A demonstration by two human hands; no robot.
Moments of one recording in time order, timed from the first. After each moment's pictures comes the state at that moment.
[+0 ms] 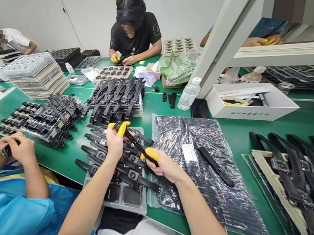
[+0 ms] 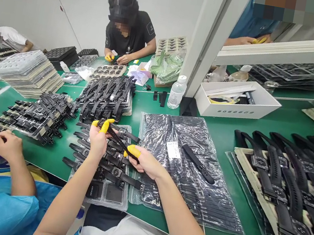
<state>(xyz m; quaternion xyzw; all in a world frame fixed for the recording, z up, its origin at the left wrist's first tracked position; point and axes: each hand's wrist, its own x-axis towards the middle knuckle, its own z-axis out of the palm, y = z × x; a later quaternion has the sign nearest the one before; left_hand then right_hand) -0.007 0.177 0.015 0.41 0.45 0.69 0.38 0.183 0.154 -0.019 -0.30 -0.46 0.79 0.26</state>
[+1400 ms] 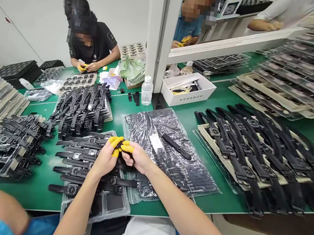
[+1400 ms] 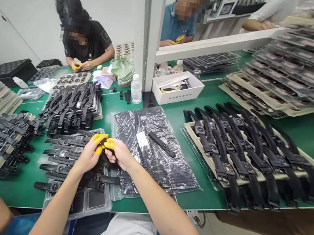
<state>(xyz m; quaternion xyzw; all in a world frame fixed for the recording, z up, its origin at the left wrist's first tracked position) -0.008 0.175 -0.009 0.83 0.39 0.32 0.22 0.174 0.158 -0.014 -0.24 -0.33 0.79 0.46</state>
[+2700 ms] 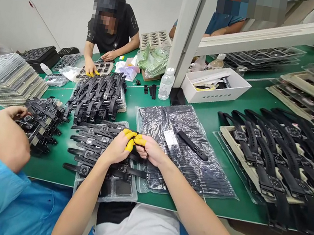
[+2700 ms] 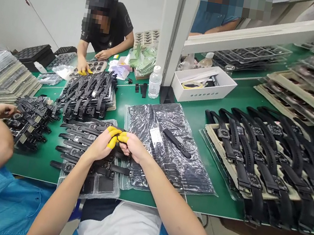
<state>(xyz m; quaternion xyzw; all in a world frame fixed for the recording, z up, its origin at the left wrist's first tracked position) -0.007 0.168 -0.004 0.87 0.38 0.26 0.18 0.177 0.158 -0.021 -0.31 -0.35 0.78 0.41</state>
